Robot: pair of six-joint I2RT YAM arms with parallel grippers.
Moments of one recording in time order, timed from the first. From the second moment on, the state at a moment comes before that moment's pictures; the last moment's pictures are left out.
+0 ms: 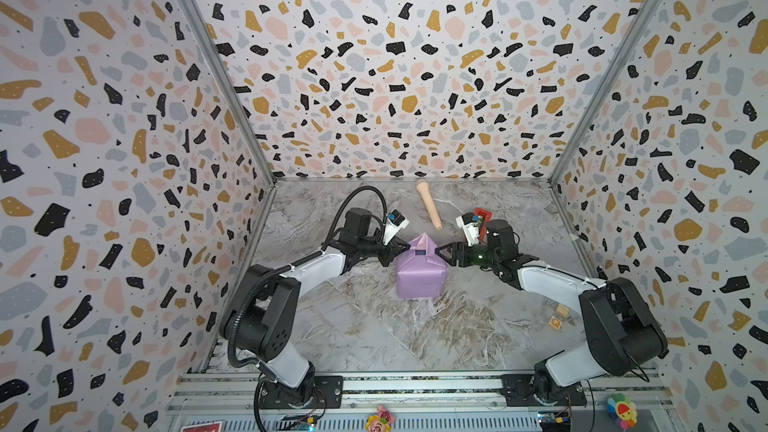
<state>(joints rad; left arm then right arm) -0.41 1.62 0.93 0.04 0.73 0.23 0.40 1.51 0.76 0.18 -0.60 0.39</state>
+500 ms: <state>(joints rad) -0.41 1.62 0.93 0.04 0.73 0.23 0.42 1.60 0.83 0.19 -0.62 0.38</state>
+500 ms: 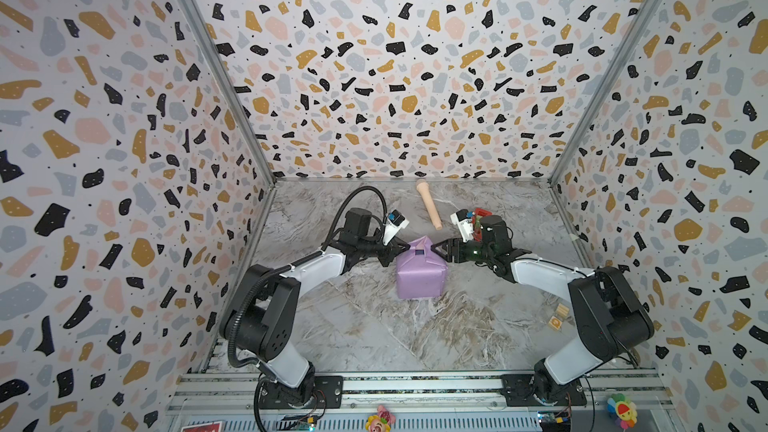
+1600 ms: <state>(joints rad) -0.41 1.62 0.93 0.04 0.73 0.22 0.43 1.70 0.99 0.08 -0.85 -0.06</state>
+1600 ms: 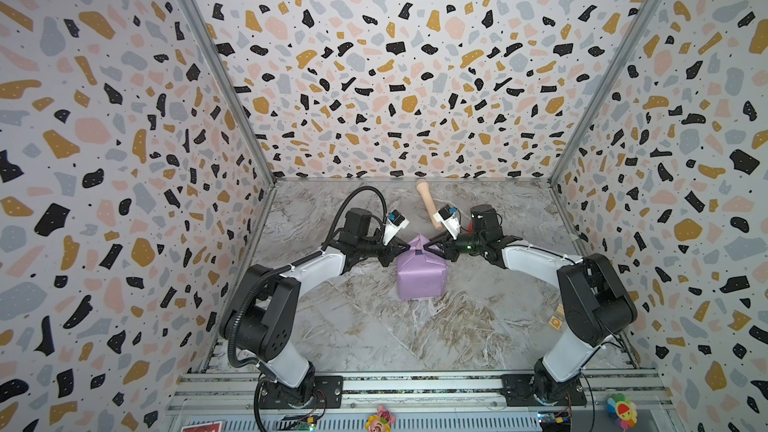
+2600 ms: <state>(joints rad) -0.42 1.61 0.93 0.04 0.74 0.21 0.42 1.70 0.99 0.10 -0.91 -0.11</state>
